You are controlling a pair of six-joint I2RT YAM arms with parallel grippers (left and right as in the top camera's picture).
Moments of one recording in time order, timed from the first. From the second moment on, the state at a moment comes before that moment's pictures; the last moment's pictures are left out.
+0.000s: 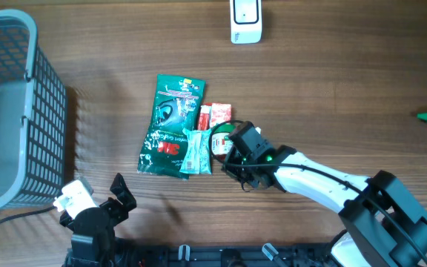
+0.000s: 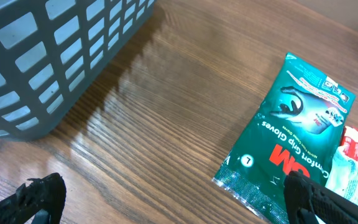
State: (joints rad) left arm -0.17 0.01 0.42 -1.04 -0.40 -0.55; right arm 0.73 1.64 0.73 -0.24 -0.23 1.24
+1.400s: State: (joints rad) left arm -0.17 0.01 0.42 -1.04 -0.40 -0.55; right arm 0.49 1.58 0.74 -0.25 -0.12 1.15
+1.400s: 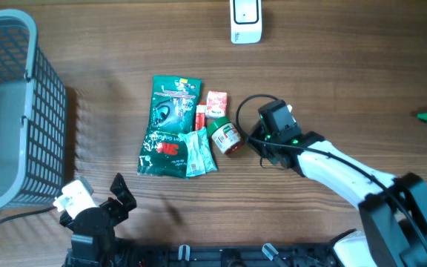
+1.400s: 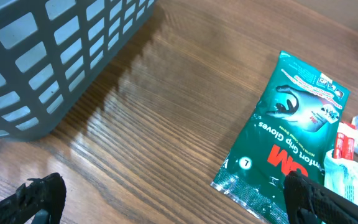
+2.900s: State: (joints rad) left arm -0.17 0.01 0.42 -1.04 -0.40 -0.55; right arm 0.40 1.92 1.39 -0.92 -0.54 1.09
